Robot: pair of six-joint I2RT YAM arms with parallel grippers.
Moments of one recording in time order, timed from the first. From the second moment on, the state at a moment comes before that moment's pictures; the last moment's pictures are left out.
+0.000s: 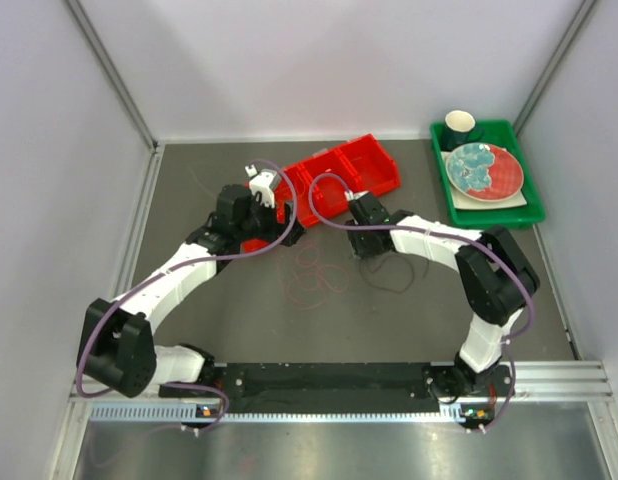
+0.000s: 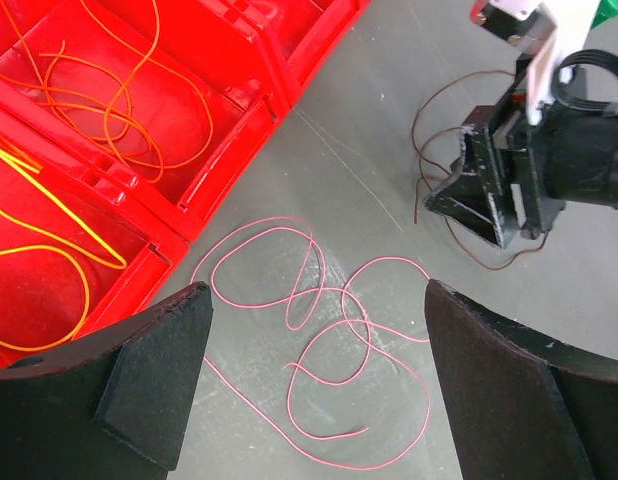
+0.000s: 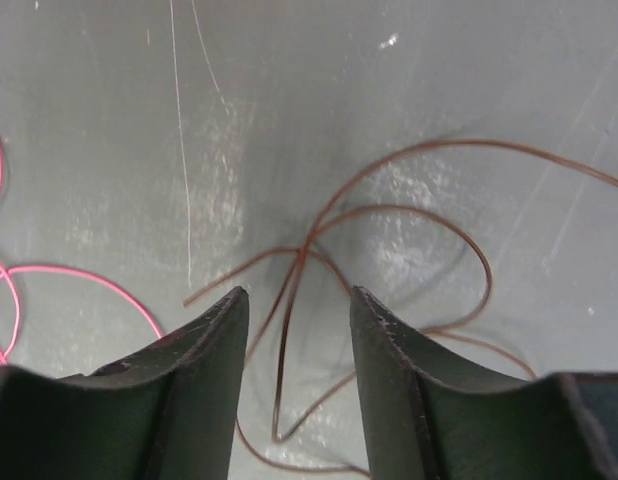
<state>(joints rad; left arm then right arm) -0.42 1.30 0.88 -0.09 0.29 -0.24 0.64 1.77 1.12 -0.40 0.17 0.29</state>
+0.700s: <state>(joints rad) -0.41 1.27 0.88 -0.12 0.27 -0.24 0.64 1.78 1.13 -0.38 0.20 0.31</state>
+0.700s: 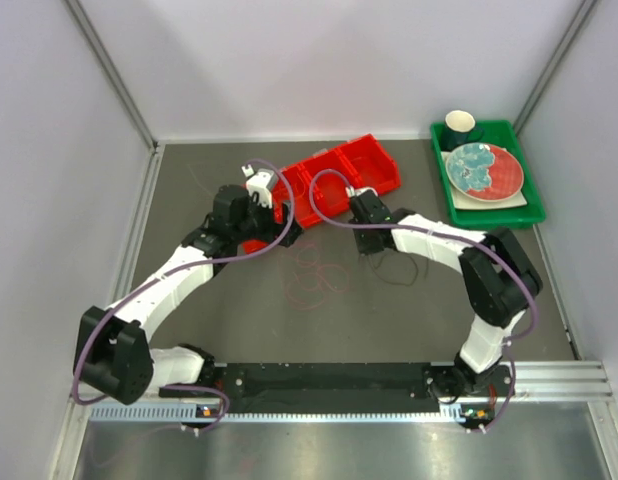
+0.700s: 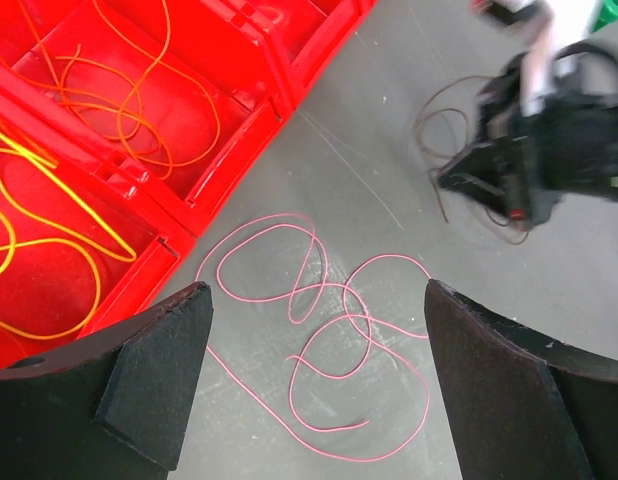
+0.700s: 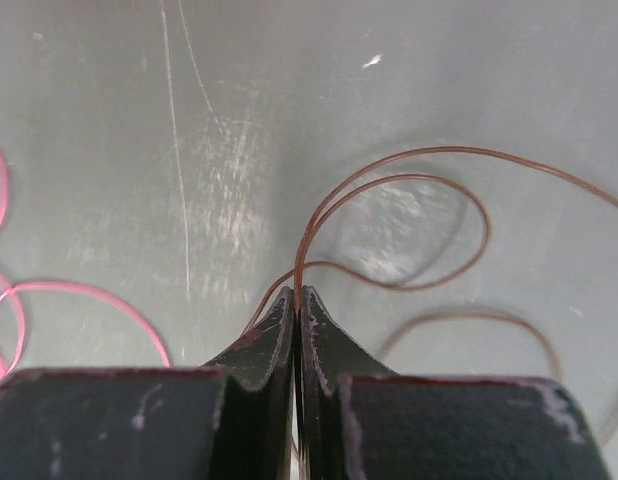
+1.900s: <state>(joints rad) -0.40 1.21 0.87 -0.14 0.20 -0.23 0.45 1.95 2.04 -0.56 0.08 0.10</state>
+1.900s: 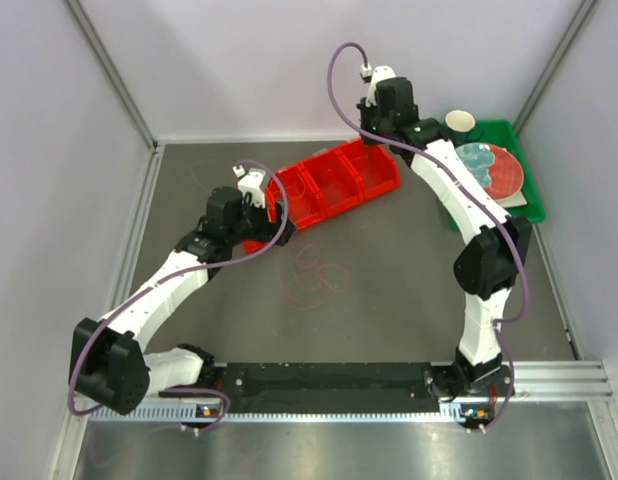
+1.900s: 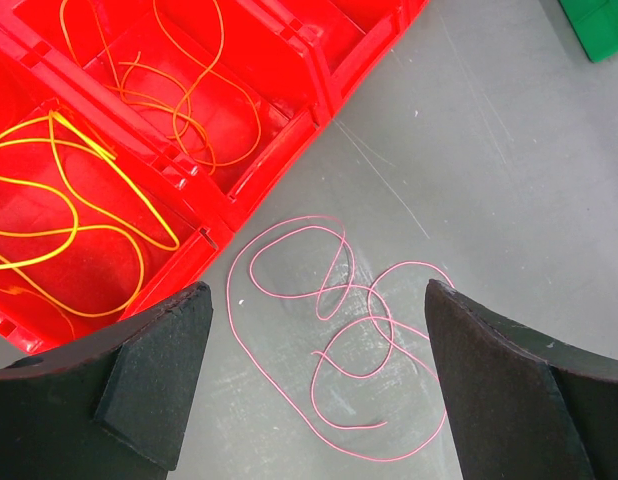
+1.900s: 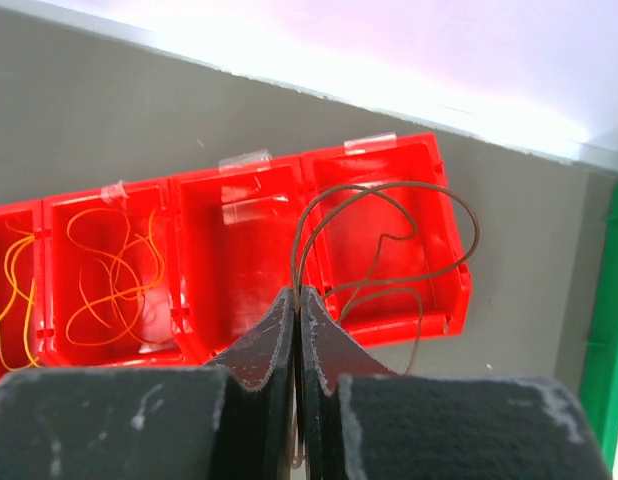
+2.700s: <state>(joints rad) -0.39 1.19 0.87 -0.19 0.18 -0.21 0.40 2.21 2.26 -0.51 0.02 0.04</state>
